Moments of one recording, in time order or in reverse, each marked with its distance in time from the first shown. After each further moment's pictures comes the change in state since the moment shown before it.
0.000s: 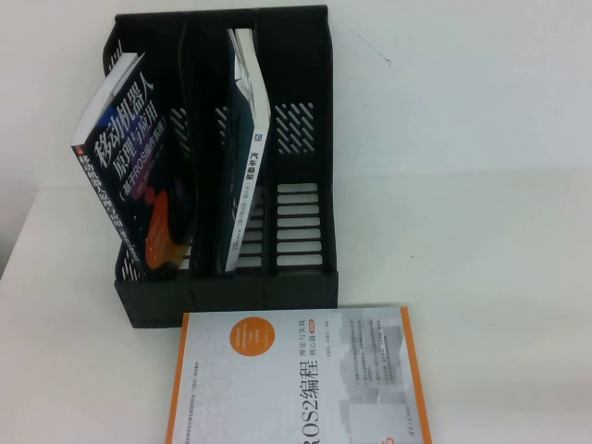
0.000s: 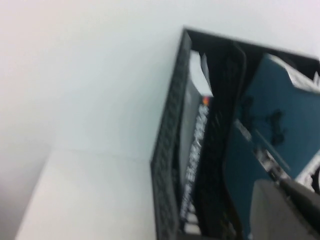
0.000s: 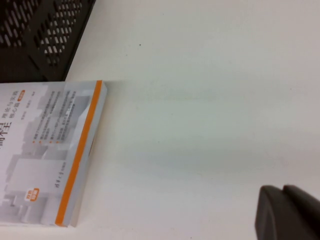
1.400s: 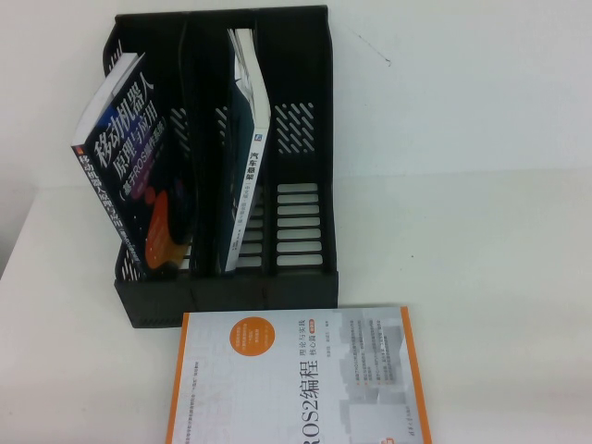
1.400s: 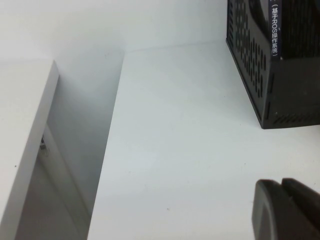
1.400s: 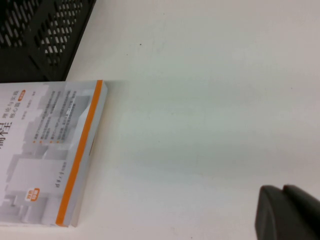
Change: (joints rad) right arm 0.000 0.000 0.000 0.002 0.000 0.000; left arm -0.008 -0.392 0.387 0.787 0.132 -0.430
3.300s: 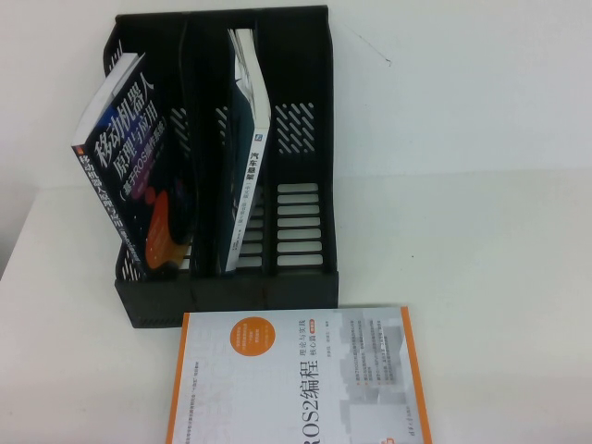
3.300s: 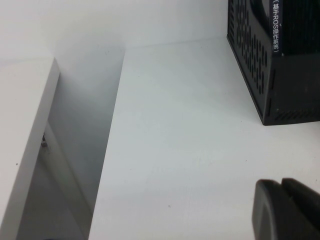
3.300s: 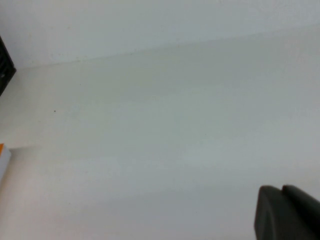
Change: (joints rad) right arm -0.485 -0.317 0.357 0.202 -0.338 -0.339; left arm 0.000 -0.002 -0.002 0.007 0.012 0.000
